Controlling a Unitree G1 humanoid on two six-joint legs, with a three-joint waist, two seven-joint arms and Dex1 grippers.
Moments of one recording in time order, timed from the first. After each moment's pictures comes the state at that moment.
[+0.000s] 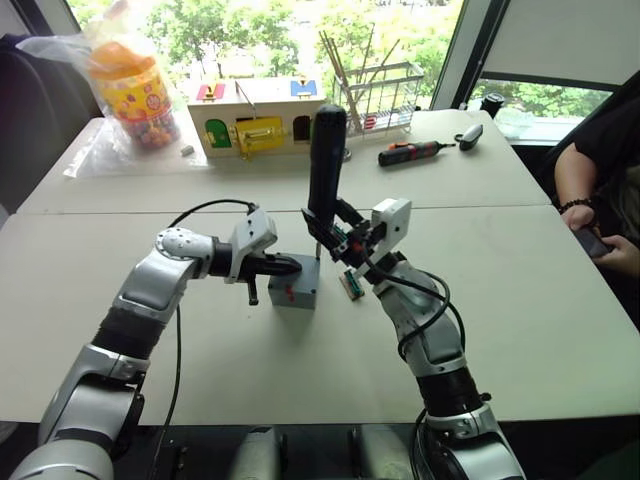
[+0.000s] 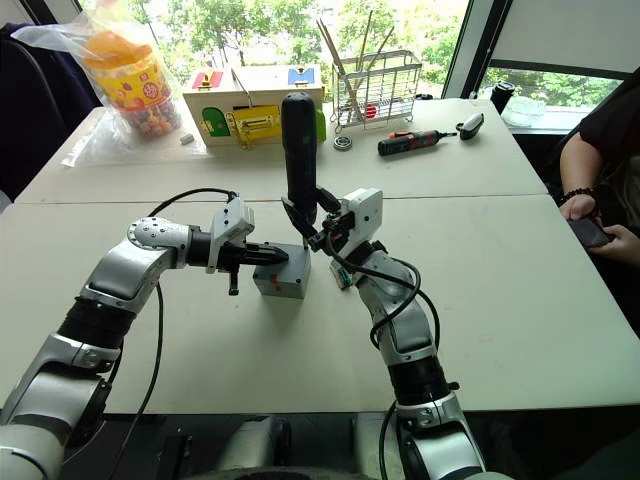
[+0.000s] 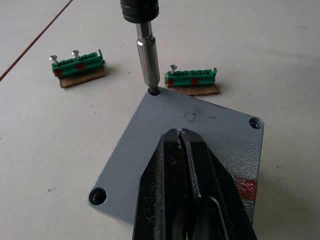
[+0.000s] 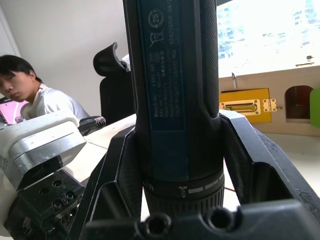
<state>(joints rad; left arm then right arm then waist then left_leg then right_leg) -0.62 0.60 -0.24 0.14 -0.25 0.42 -1.17 -0.38 -0.02 0.15 -0.03 0.22 0.06 0.47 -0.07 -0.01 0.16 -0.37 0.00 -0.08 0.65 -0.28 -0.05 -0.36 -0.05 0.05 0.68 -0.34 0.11</state>
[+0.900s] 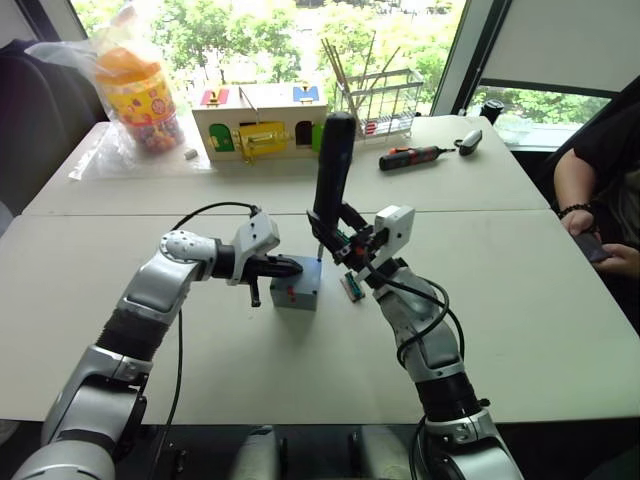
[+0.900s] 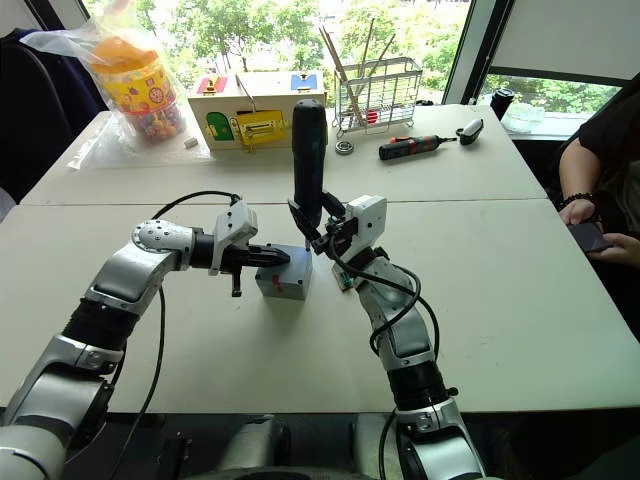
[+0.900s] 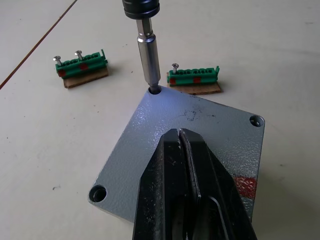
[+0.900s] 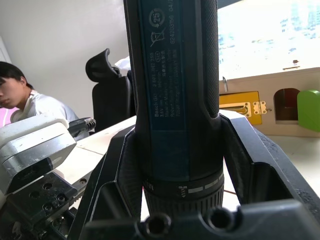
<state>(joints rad) -0.62 0.59 -0.25 0.15 -0.23 0.41 -1.16 -0.35 -0.03 0.15 -0.01 0.21 0.01 0.44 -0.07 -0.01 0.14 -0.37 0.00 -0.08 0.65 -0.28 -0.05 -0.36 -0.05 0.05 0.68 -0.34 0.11</state>
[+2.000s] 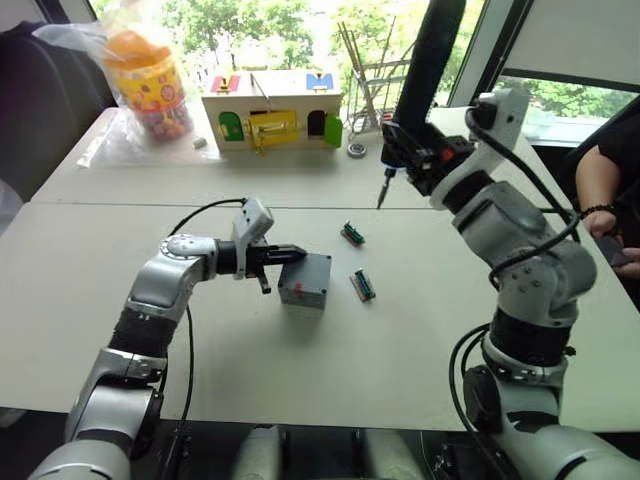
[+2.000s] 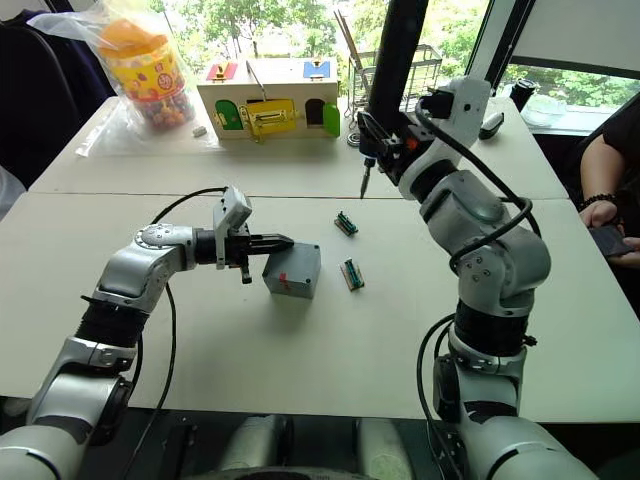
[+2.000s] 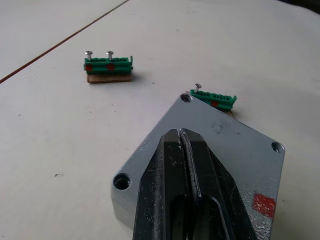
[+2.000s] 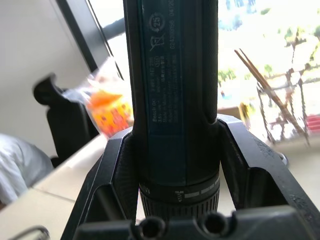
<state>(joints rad) -0.65 0.49 -0.10 0.17 -0.36 0.58 -1.06 -0.72 -0.32 -0.29 -0.36 0.68 1.05 0.09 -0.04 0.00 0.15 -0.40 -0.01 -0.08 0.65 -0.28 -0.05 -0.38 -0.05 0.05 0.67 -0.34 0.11</state>
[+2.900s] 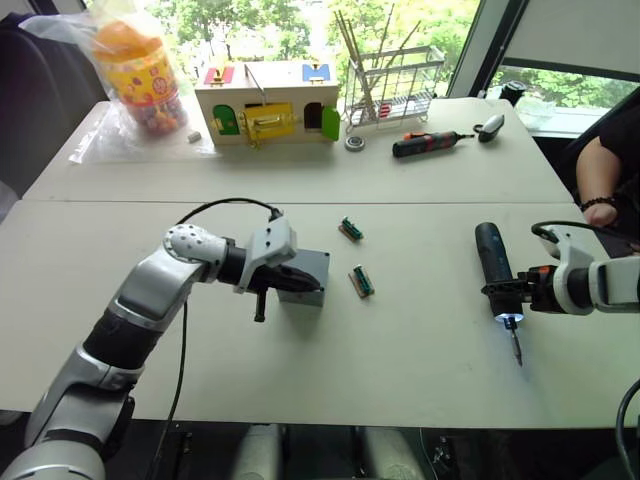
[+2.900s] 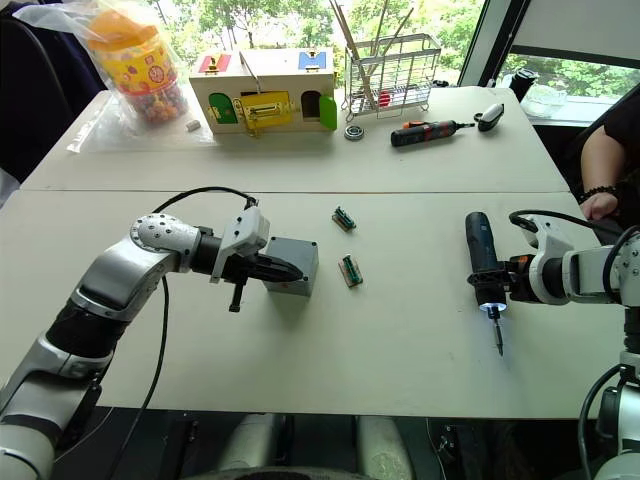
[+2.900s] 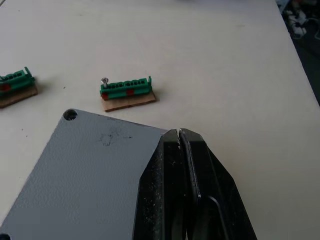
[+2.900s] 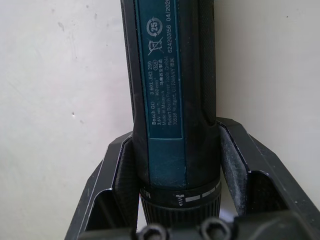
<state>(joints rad) -0.62 0.66 -0.29 -0.13 -0.33 0.57 -1.22 -0.53 -0.98 -0.24 0.16 0.88 1.61 0.30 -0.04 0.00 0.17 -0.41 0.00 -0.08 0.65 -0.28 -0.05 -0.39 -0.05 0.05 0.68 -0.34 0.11</state>
